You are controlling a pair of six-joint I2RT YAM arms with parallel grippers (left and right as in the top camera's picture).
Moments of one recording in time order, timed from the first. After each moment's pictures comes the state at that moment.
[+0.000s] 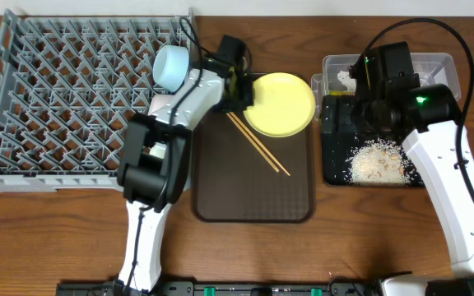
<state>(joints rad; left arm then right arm) -0.35 2.29 1.79 -0.74 0.23 -0.40 0.22 1.52 1.47 -1.09 -0.10 0.28</state>
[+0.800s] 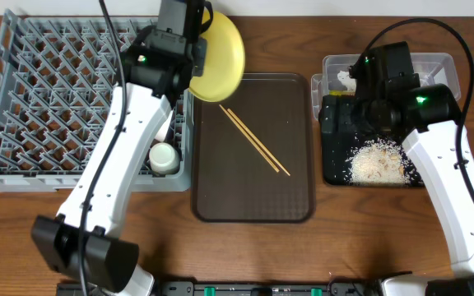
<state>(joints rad) -0.32 1.72 1.79 -0.87 -0.39 -0.03 0.22 1.52 1.47 -1.09 -0.10 0.28</state>
